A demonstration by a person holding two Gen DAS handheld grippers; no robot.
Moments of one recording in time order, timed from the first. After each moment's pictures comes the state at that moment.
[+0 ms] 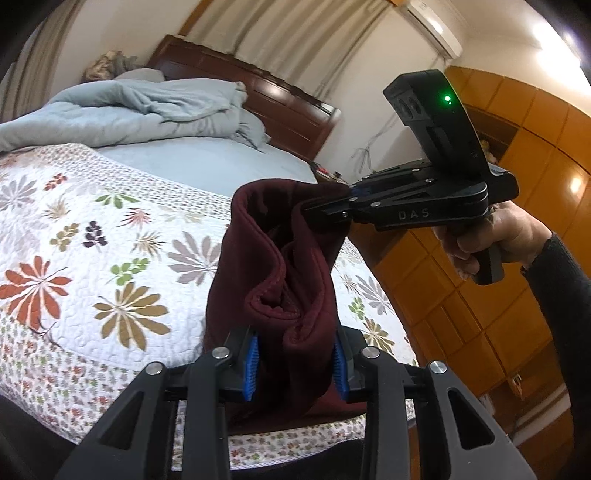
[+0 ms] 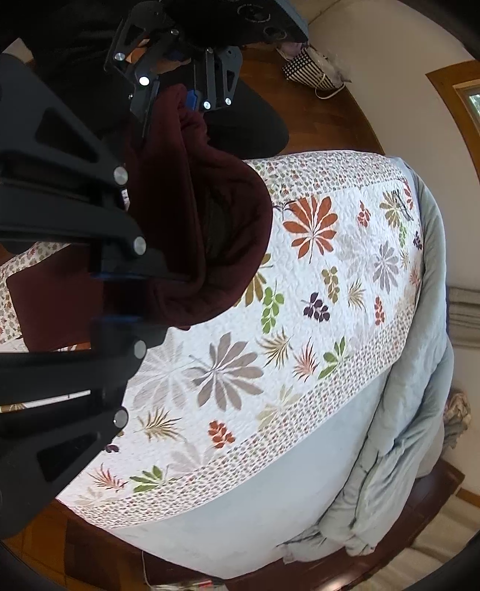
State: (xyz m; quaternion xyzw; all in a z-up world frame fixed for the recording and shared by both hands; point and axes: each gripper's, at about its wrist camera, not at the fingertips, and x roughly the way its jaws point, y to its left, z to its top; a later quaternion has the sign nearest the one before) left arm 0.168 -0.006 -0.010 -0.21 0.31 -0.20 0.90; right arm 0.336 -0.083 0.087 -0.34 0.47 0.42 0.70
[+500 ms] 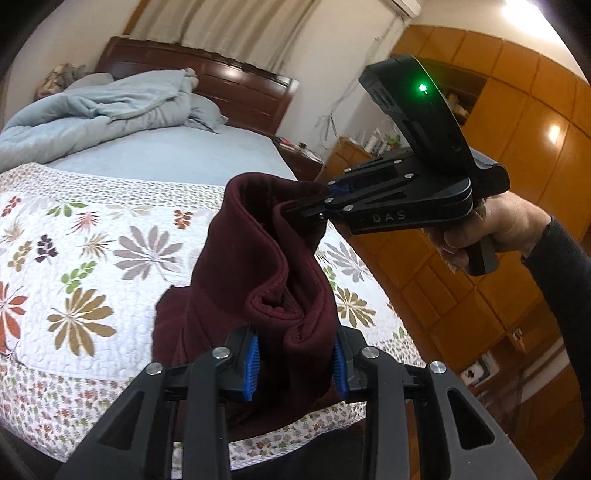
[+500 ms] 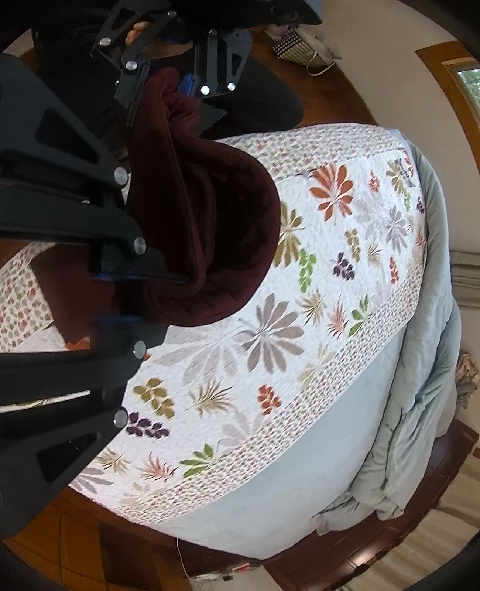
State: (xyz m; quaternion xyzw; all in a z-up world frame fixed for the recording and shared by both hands) left arm 0.176 -0.099 -0.019 -0.14 0.34 -0.27 0.89; right arm 0.330 -0.187 0.064 -0.33 0.46 0.37 0.73
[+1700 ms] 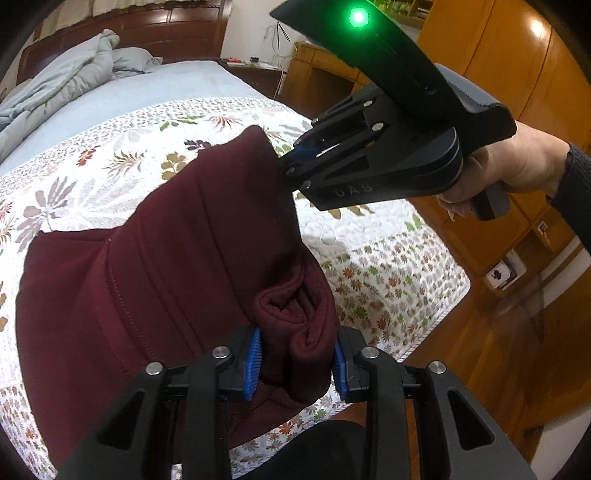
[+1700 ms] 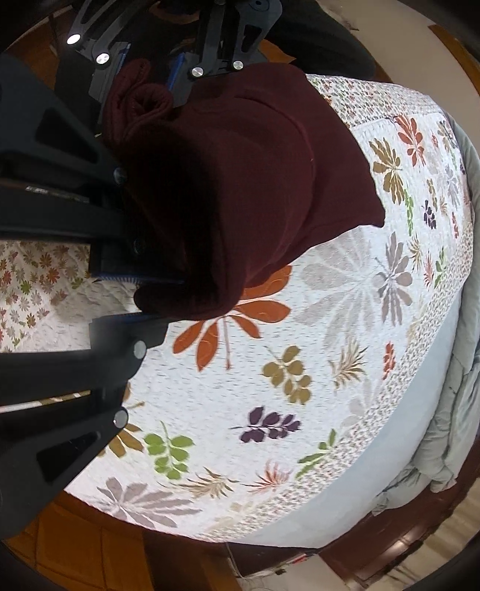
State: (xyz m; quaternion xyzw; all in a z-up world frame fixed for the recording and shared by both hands) left arm 0.194 -0.288 -0.153 0.01 0.45 -0.32 0.84; right arm 0.336 -0.357 -0.104 -0.32 0.49 0.32 0.74
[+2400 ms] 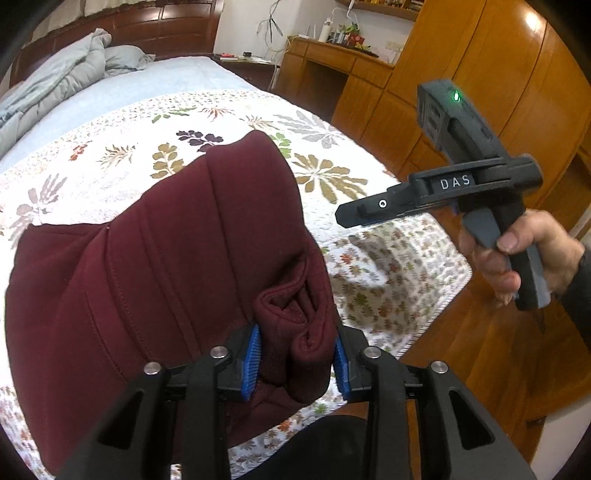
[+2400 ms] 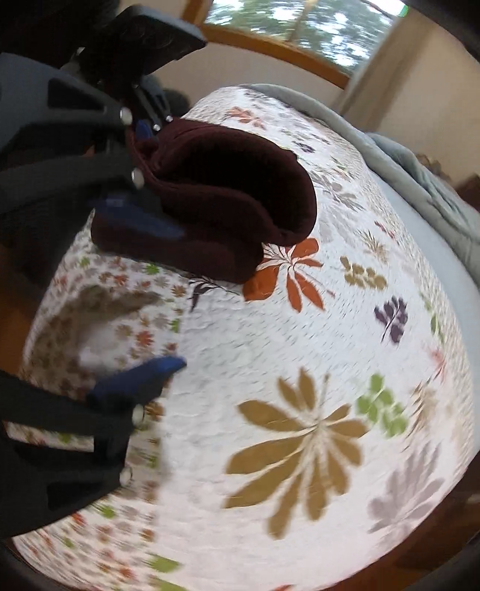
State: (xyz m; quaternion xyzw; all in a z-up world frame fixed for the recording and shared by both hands) left arm 0.192 -0.289 -0.164 0.01 0.45 -0.33 0.83; right arm 0.303 -0.495 -0.138 0.14 0.58 0.22 0.77
